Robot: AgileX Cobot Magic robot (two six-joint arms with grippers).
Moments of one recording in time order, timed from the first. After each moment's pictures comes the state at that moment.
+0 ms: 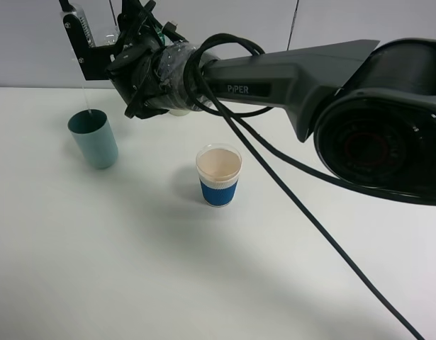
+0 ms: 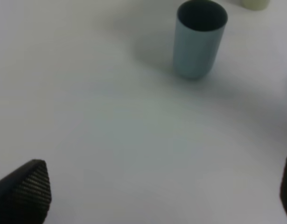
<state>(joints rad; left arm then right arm) -0.01 0.00 -0.50 -0.02 1.05 0.00 0.93 2.40 -1.97 -1.72 0.70 0.25</state>
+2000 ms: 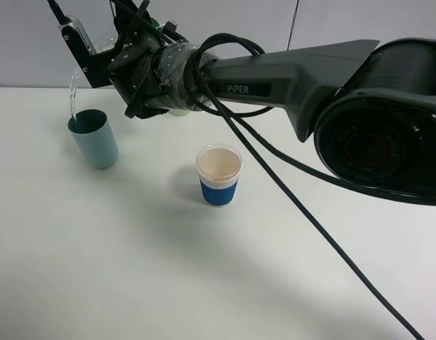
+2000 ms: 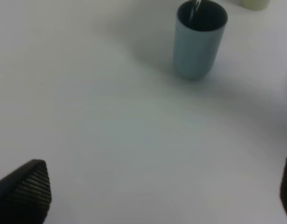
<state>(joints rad) -0.01 0.00 -0.50 -0.02 1.05 0.00 0.93 2.40 -1.97 -1.72 0.70 0.09</state>
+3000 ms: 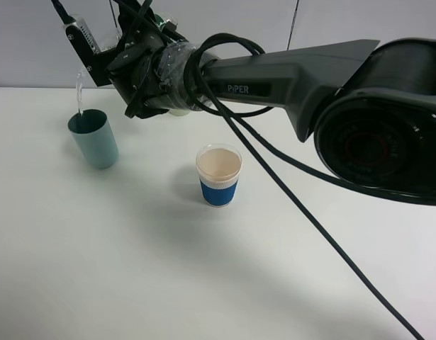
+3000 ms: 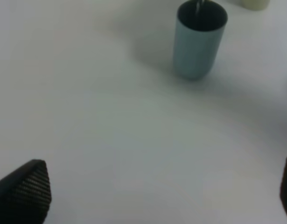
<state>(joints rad) -0.01 0.00 -0.50 -0.02 1.05 0.00 0.93 2.40 -1.97 -1.72 0.75 0.06</state>
